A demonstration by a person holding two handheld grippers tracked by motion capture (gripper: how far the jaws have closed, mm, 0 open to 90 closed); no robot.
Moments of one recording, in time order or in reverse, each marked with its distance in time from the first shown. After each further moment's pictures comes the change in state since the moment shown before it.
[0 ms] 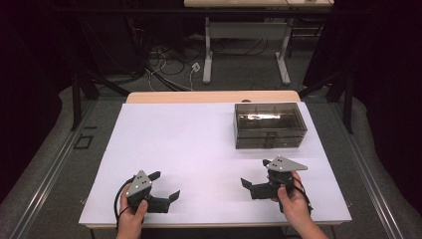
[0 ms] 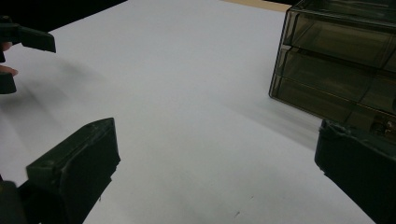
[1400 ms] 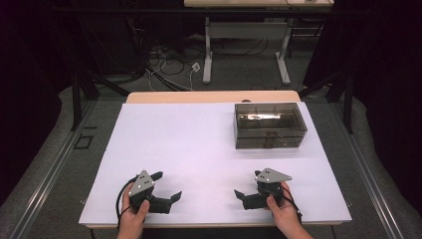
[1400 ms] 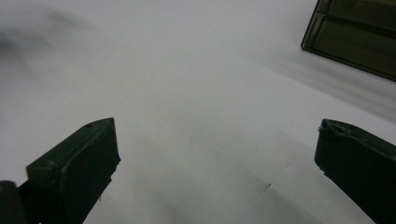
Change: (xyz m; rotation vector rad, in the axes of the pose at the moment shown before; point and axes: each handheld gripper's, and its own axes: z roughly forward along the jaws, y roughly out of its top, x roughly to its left) left arm -0.002 0.001 0.004 0.013 -0.017 0.008; right arm 0.008 -0.043 0.033 0.074 0.012 -0.038
